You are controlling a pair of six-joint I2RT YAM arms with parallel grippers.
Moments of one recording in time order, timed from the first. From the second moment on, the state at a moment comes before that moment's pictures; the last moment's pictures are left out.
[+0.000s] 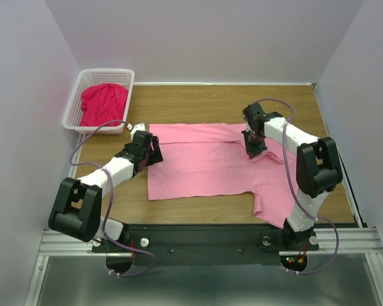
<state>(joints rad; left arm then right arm) -0.35 1.38 0.69 -0.16 -0.25 -0.51 0.31 1.82 1.32 -0.82 0.10 0.21</state>
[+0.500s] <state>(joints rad) -0.35 1.38 0.69 -0.16 -0.25 -0.51 0.31 1.94 1.39 -0.85 0.04 0.34</state>
